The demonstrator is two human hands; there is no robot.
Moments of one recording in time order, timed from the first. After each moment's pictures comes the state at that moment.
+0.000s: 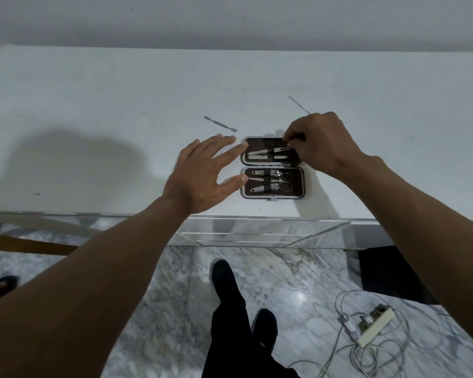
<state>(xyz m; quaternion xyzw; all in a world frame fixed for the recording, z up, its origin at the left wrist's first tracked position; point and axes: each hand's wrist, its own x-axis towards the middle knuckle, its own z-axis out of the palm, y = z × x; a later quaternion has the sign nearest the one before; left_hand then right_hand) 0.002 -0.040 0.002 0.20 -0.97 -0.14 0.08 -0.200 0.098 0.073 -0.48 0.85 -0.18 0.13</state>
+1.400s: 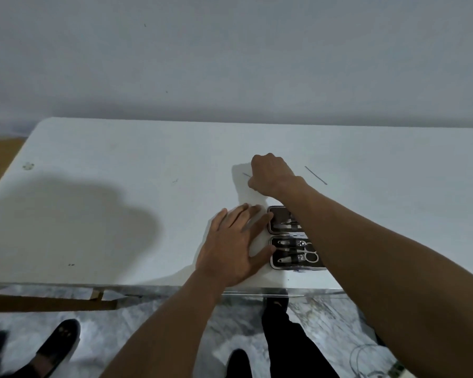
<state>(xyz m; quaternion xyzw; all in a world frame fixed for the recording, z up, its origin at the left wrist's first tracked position) 0.000 -0.041 0.011 0.20 -0.97 -0.15 0.05 -0.175 -0.055 0.080 -0.47 0.86 -0.01 0.18</state>
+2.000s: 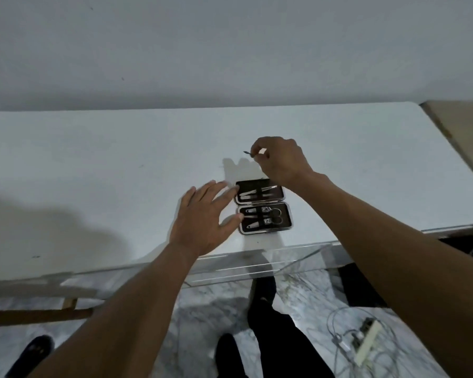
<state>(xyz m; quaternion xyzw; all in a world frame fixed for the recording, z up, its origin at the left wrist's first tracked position) 0.003 -0.039 0.004 0.20 -0.97 -0.12 0.09 -0.181 0.047 0.101 -0.37 0.89 -0.23 0.12</state>
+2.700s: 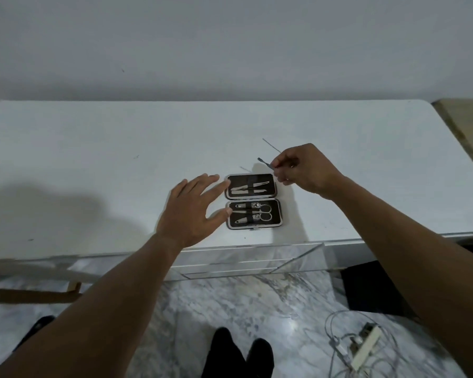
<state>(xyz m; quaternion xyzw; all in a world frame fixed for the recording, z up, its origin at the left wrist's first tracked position) 0.003 -0.039 0.003 0.20 -0.97 -0.12 0.09 -0.215 0.111 0.099 -0.33 0.83 -0.34 0.30</state>
